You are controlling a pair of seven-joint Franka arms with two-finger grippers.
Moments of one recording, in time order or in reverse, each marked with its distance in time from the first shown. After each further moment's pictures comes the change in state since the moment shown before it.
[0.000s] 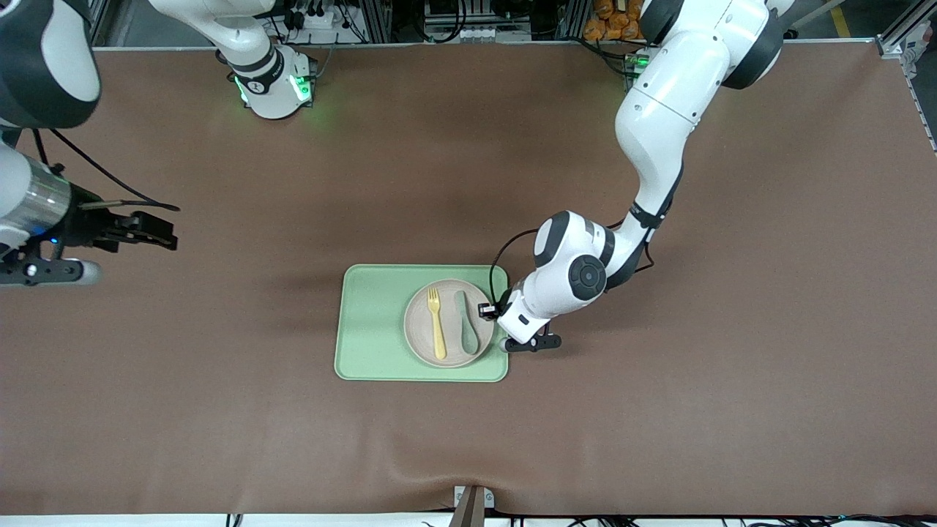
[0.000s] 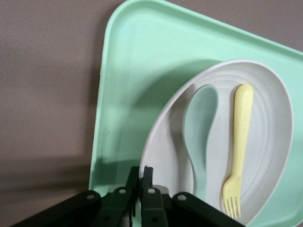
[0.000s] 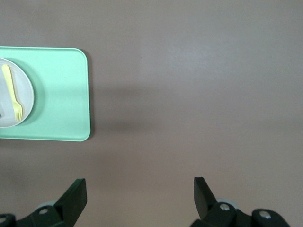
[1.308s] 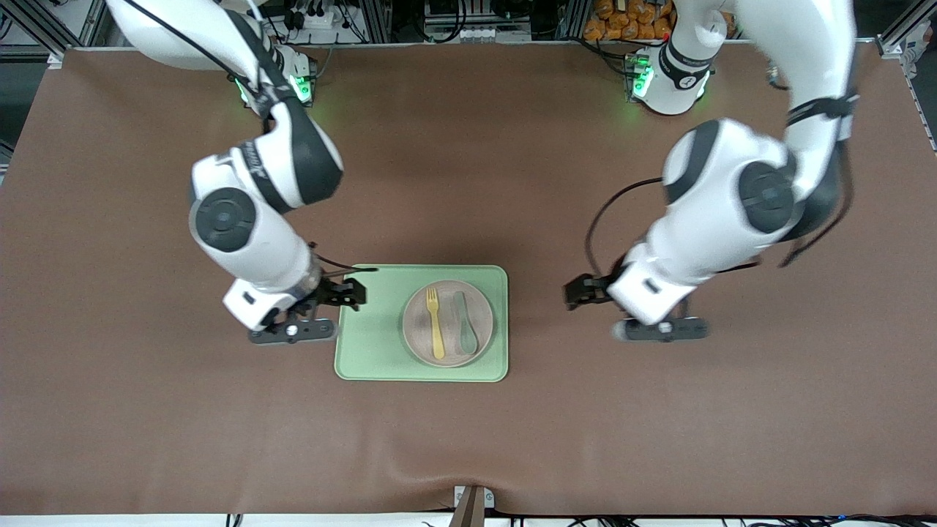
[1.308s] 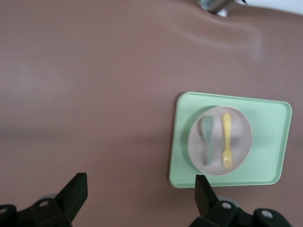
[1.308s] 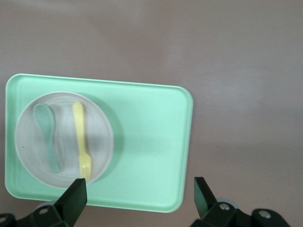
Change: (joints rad) left arm 0.209 -0.490 0.077 0.052 0.217 -0.570 0.000; right arm 0.376 0.349 0.004 0.111 -0.037 0.373 0.333
